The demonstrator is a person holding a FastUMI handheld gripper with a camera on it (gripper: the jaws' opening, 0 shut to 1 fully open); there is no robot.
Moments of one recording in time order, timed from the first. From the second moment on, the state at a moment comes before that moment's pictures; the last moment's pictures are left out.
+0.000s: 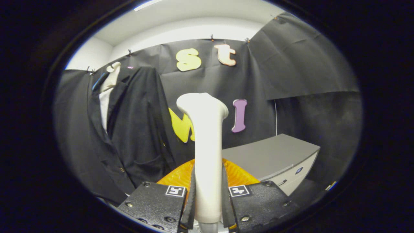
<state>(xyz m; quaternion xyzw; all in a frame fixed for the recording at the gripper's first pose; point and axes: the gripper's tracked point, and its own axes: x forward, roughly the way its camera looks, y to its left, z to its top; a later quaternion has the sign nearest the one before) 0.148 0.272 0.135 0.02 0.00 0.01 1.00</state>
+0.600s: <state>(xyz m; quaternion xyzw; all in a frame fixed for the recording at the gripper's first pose) 0.137 0.402 0.205 -0.01 -0.14 0.08 0.99</state>
